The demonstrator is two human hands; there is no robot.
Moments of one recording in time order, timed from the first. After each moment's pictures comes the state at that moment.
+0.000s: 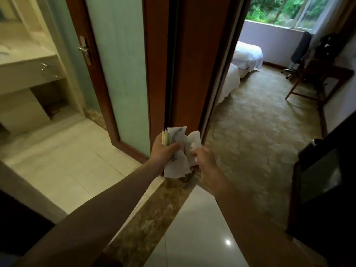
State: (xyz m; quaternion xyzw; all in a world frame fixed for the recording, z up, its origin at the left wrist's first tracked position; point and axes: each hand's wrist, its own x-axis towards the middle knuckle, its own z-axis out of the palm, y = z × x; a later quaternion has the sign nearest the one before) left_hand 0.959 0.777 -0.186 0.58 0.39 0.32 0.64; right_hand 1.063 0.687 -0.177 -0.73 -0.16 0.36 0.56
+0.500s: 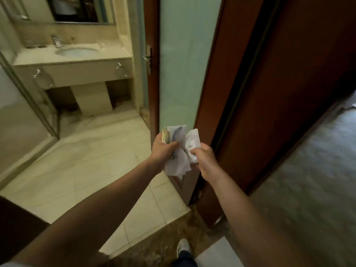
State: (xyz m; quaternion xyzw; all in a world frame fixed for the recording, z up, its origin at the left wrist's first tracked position) left_hand 0.991 1.007 -0.193 0.48 0.49 0.47 0.56; right_hand 1.120 0.971 -0.183 -0.66 -0.31 0.50 0.48
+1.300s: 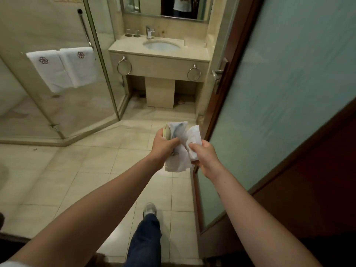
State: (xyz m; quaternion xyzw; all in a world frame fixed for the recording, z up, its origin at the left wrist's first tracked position) left_hand 0.930 1.256 -0.214 0.30 0.62 0.57 0.45; right_hand 1.065 1.286 -0.206 -0.53 -0.45 0.64 0.33
